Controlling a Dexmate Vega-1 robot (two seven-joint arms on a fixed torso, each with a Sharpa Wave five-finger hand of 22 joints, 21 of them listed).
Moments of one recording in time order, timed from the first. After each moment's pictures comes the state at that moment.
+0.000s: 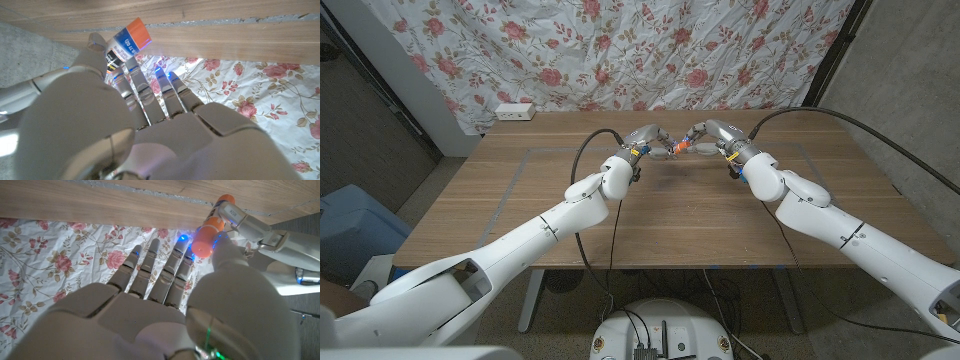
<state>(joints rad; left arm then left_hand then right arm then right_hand) 0.61 0.51 0.82 -1.70 0.42 0.34 0.21 0.99 -0.03 0.32 -0.17 0.19 1.08 -0.18 0.20 0.19 1.13 -0.17 0.20 0.19 0.57 -0.06 0.19 0.17 0.33 -0.01 0.20 0.17 -0.78 -0.77 -0.62 -1.87 -0.38 -0.23 -0.13 0.93 -0.08 0.37 -0.16 0.18 0.79 -0.19 0.53 0.22 0.95 -0.21 0.36 0.28 0.53 -0.05 0.49 0.25 0.44 0.02 0.20 0.16</state>
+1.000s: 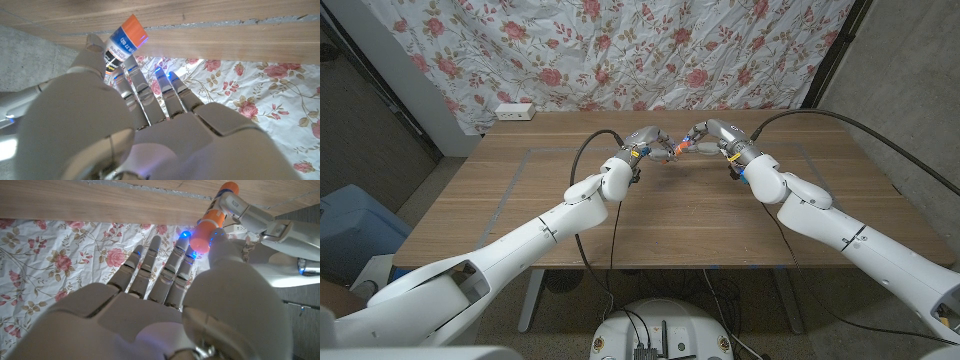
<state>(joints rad) 0.62 0.52 0.83 -1.71 0.43 0.34 0.20 0.99 -0.03 0.32 -0.17 0.19 1.08 -0.18 0.20 0.19 1.15 -0.18 0.20 0.19 0.57 -0.06 0.19 0.17 0.33 -0.01 0.20 0.17 -0.80 -0.77 -0.60 -1.87 -0.35 -0.20 -0.16 1.00 -0.01 0.34 -0.17 0.17 0.87 -0.18 0.60 0.22 1.04 -0.22 0.37 0.31 0.55 -0.05 0.56 0.27 0.45 0.00 0.19 0.16</state>
